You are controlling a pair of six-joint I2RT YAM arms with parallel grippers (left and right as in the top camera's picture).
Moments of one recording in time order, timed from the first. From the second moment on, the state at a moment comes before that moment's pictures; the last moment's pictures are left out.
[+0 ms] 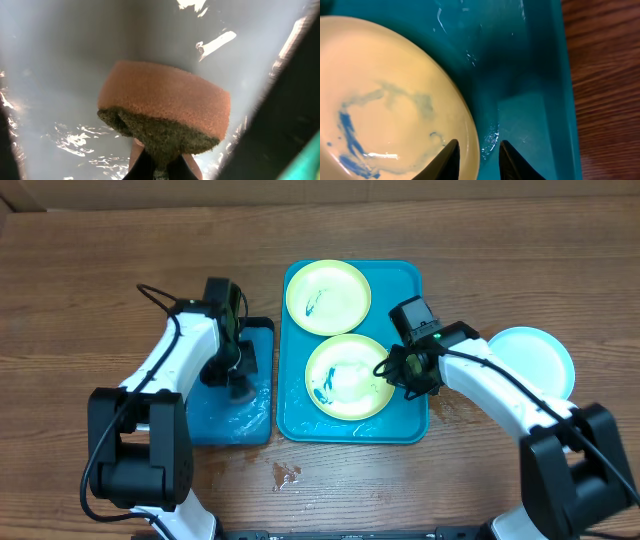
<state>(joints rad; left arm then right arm) -0.11 1.85 1.23 -0.96 0.00 -0.32 0.43 1.73 1.11 -0.76 -0.05 0.75</state>
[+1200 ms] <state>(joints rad) -0.57 2.15 1.55 -0.68 0.40 -0.52 0.42 1.83 1.10 -0.76 -0.14 0.70</state>
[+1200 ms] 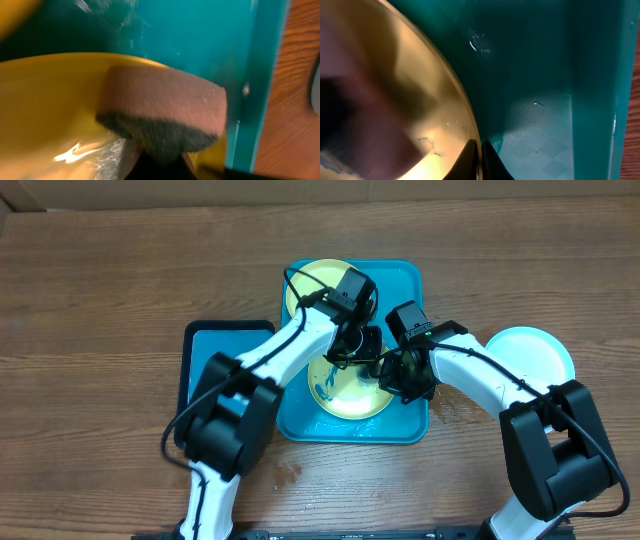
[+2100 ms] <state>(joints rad) -0.51 2.18 1.64 -1.04 0.06 -0.47 0.42 1.83 1.10 -0.76 -0.15 0.69</state>
